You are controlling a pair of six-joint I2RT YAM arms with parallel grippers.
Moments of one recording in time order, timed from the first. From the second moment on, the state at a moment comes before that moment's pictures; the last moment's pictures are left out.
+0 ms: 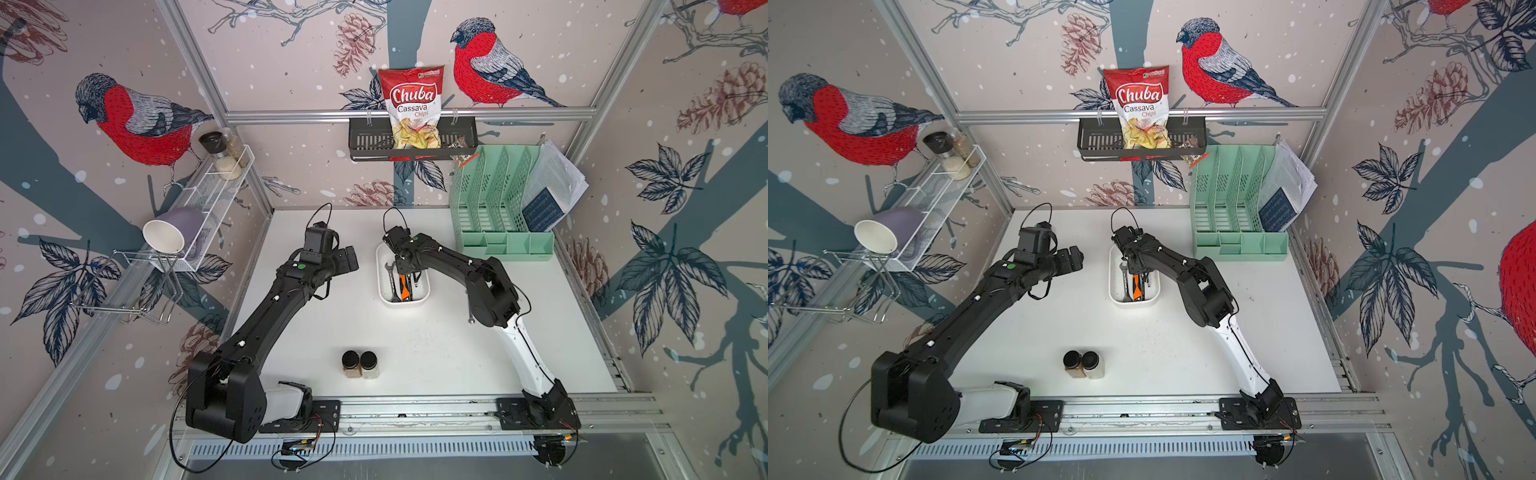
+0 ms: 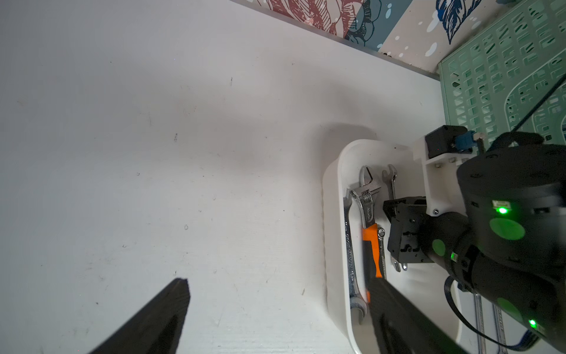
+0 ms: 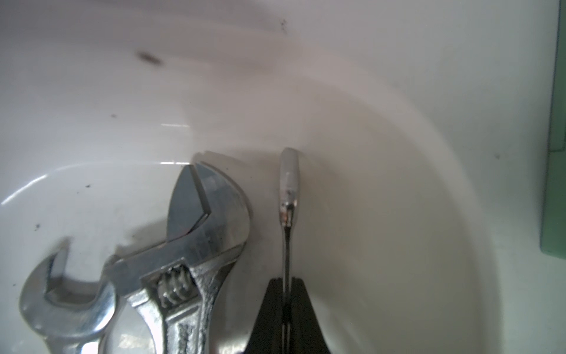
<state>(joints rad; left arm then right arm) -0.25 1.31 1.04 -0.52 0.00 -0.44 0.77 2.45 2.05 -0.87 0.38 0.48</state>
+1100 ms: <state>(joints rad) -0.33 1.26 1.04 -0.51 -0.04 -0.44 0.84 1.74 1.44 -0.80 0.40 0.57</state>
